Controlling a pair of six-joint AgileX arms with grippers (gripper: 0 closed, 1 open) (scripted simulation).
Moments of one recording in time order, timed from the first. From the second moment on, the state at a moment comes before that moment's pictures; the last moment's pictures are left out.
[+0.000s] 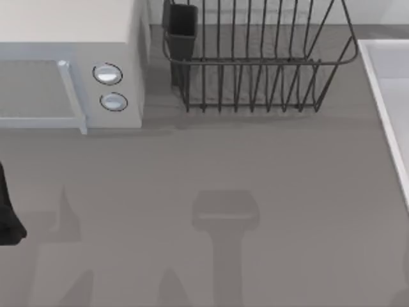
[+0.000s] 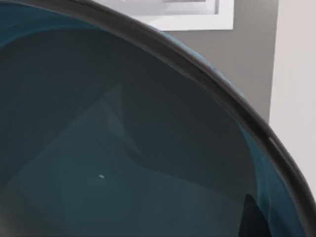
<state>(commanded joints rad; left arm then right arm) 0.00 0.00 0.00 0.00 0.00 0.00 -0.79 1.78 1.83 -1.56 -0.06 -0.76</state>
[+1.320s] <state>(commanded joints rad) 0.00 0.00 0.00 0.00 0.00 0.00 0.61 1.52 1.52 -0.39 0.76 -0.08</state>
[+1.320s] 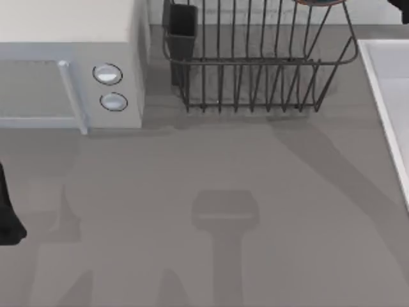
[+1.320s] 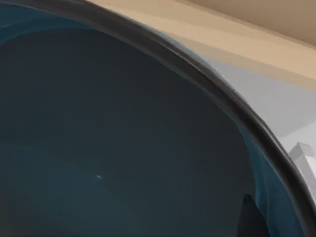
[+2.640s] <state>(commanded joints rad) 0.00 0.00 0.00 0.00 0.00 0.00 0.88 1.70 1.41 0.27 0.91 0.03</state>
